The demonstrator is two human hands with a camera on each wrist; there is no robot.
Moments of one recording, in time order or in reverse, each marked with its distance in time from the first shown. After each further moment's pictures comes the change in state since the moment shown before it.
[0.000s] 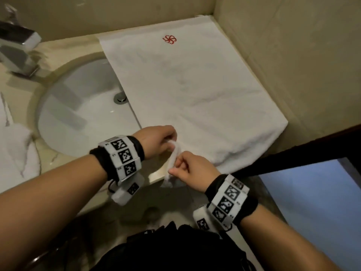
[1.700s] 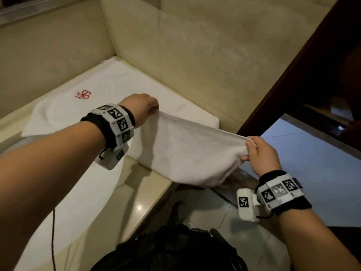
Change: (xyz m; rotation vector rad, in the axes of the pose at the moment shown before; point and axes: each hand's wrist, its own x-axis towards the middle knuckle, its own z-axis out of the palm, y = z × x) left_hand 0.173 0.109 -0.077 0.439 0.103 0.400; right_hand -0.104 0.166 -0.109 0.414 1.076 0.489
